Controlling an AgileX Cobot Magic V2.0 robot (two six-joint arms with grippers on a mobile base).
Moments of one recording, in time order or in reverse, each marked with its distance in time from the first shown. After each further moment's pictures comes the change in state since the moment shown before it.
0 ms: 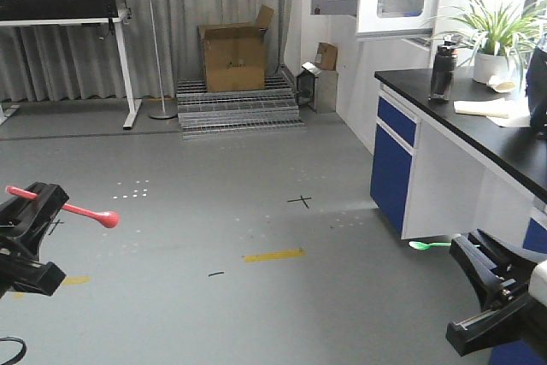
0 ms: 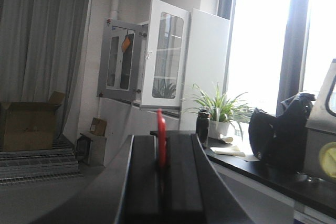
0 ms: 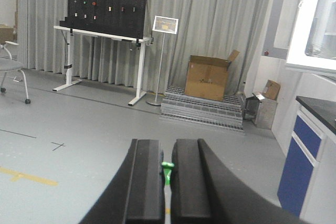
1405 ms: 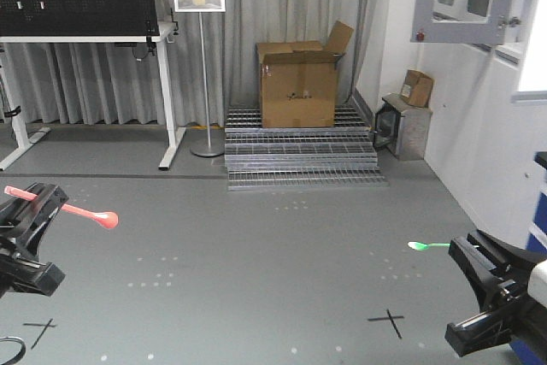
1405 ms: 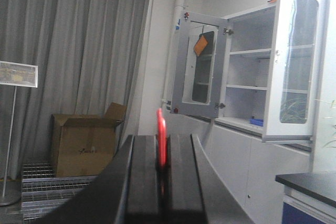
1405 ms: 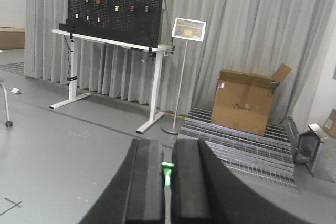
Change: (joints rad) left arm 0.000 0.000 0.001 0.000 0.000 0.000; right arm 0.000 0.002 0.000 -0.001 0.000 0.000
